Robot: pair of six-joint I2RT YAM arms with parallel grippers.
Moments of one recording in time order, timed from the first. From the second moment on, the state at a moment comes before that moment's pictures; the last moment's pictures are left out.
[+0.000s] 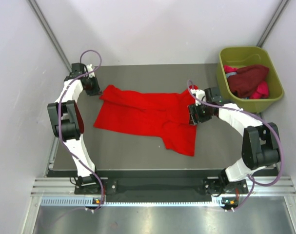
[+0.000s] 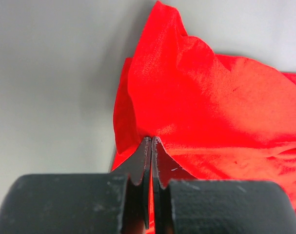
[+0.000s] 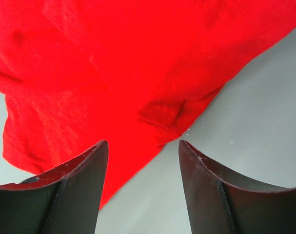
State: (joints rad) left arm 0.16 2.04 1.69 -0.60 0.35 -0.11; right arm 0.22 1.55 1.00 -0.51 -0.33 -0.14
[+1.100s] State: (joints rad) left arm 0.16 2.04 1.68 -0.60 0.35 -0.12; right arm 0.23 1.69 1.07 -0.48 -0.29 -0.18
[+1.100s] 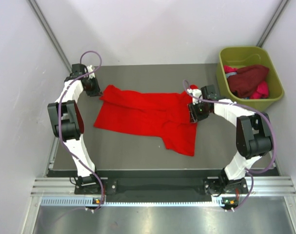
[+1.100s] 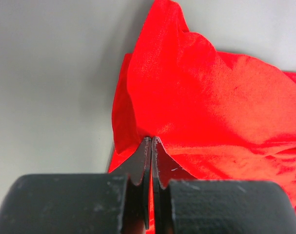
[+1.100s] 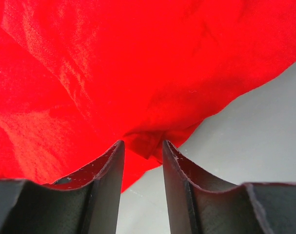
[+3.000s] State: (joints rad) left arm 0.15 1.34 1.71 -0.49 0.35 0.03; right arm -0.03 1.13 1.75 -0.63 -0.14 -0.22
